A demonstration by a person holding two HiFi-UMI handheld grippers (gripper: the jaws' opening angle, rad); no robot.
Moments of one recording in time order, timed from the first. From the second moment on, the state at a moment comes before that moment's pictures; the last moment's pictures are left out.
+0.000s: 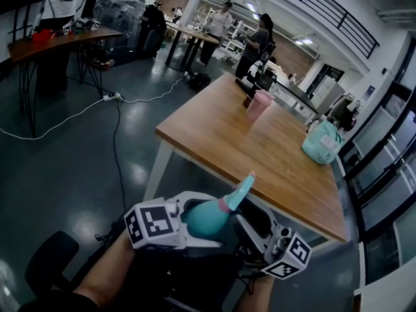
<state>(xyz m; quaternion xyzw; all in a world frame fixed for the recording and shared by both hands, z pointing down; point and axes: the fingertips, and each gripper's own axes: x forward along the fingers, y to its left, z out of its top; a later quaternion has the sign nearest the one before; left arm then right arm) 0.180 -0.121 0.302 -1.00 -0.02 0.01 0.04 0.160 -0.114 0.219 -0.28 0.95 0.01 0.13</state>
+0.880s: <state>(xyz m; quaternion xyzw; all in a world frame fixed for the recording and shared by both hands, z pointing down) 0.177 -0.191 0.335 -0.97 0.22 -0.07 0.10 0.151 -0.174 0.252 -0.49 0.87 -0.01 0.04</state>
